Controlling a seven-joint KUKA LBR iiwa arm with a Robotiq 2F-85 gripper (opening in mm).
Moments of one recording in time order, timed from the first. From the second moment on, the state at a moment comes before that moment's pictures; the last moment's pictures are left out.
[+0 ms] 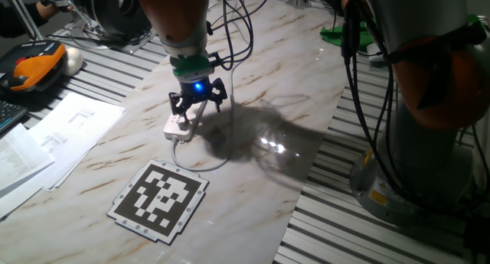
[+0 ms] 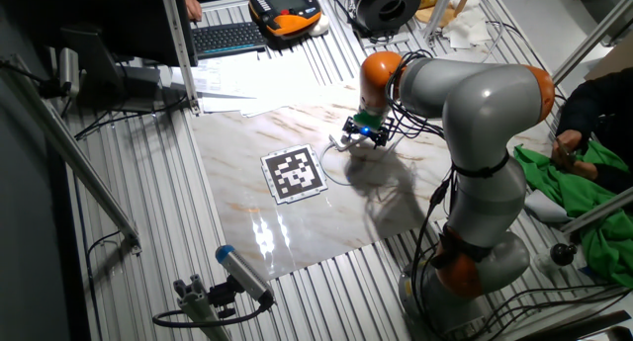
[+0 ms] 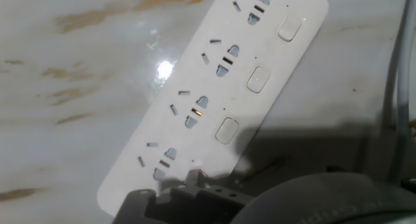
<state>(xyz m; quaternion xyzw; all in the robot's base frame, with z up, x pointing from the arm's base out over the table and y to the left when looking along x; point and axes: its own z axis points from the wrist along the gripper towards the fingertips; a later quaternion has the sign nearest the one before) 0.518 0.027 0.040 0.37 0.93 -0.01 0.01</state>
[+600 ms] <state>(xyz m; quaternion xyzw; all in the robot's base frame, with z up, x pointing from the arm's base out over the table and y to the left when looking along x) 0.519 0.028 0.032 0.37 0.93 -0.01 0.01</state>
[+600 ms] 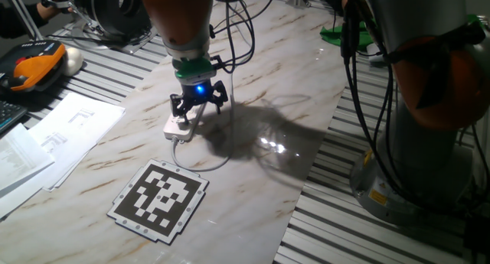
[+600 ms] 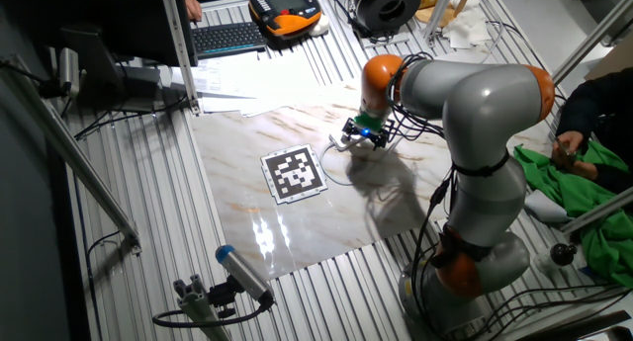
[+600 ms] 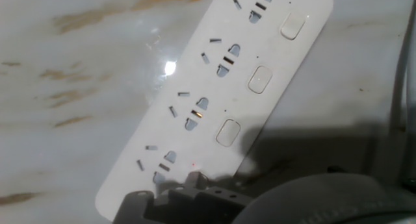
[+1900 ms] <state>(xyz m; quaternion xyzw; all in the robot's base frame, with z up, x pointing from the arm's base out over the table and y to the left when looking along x) 0.519 0.016 0.059 0.44 0.90 0.00 0.02</state>
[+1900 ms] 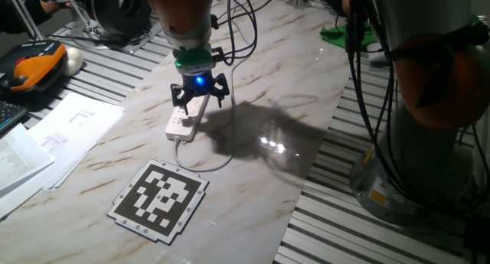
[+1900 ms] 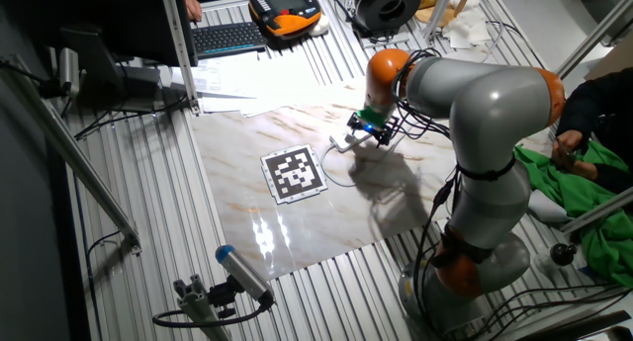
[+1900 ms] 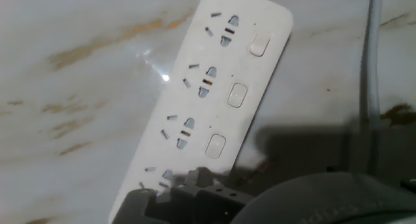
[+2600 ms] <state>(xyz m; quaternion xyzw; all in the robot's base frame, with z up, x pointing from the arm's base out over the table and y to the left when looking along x) 0.529 -0.005 0.054 0.50 0.87 0.00 0.02</state>
